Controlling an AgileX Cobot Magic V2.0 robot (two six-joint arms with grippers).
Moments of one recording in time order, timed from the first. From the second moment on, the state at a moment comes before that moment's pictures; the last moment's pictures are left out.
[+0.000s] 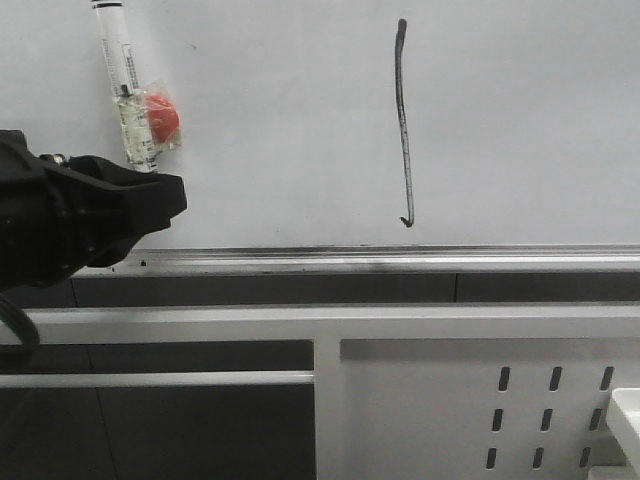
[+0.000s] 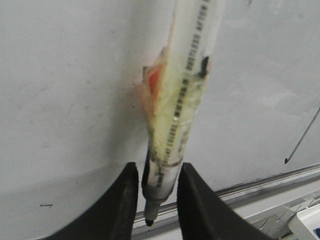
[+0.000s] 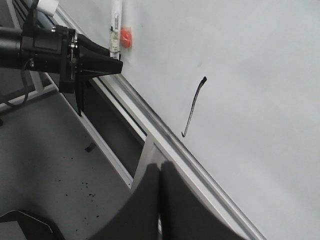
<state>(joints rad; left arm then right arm) -0.72 1.63 -0.28 -0.17 -1.14 -0.26 0.89 0.71 -1.02 -0.19 0.95 -0.06</state>
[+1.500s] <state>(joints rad) -0.72 1.43 -0.08 0.05 -1.14 -0.26 0.88 -0.01 -0.40 -0.25 0.62 0.04</state>
